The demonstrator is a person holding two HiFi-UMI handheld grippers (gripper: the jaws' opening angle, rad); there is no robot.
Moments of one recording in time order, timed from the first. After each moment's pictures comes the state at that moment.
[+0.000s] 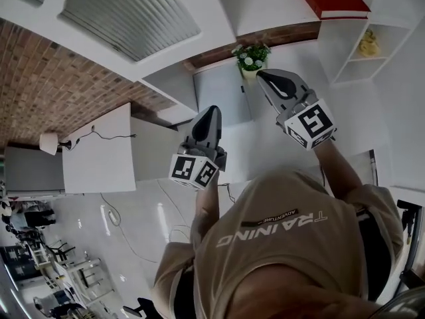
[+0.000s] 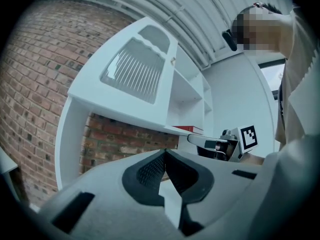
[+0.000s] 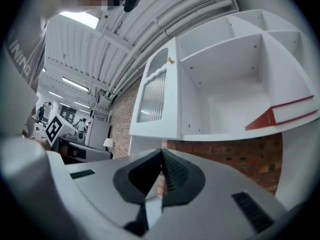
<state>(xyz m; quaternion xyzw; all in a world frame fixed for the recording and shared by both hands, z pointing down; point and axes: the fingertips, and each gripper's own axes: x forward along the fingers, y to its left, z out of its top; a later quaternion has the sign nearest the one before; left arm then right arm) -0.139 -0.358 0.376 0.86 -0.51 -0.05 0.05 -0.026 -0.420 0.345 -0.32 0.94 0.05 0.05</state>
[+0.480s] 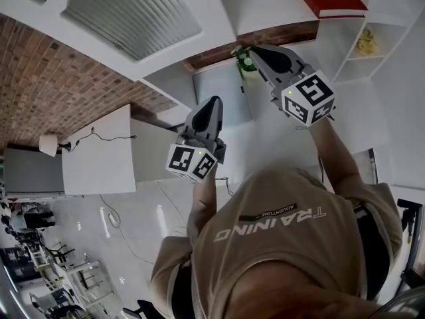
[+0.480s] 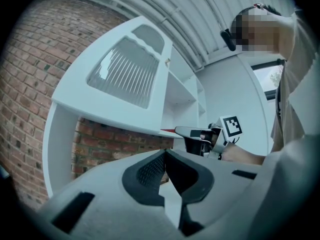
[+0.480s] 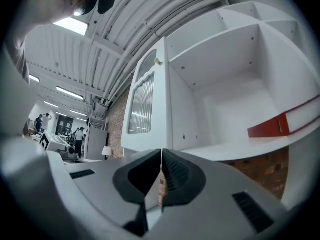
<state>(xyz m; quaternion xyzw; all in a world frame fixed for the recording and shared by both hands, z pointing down) -0.132 -0.374 0.356 0.88 -0.48 -0.05 0.03 -0.035 -0.460 0.303 -0.32 0.94 0.02 0.07</state>
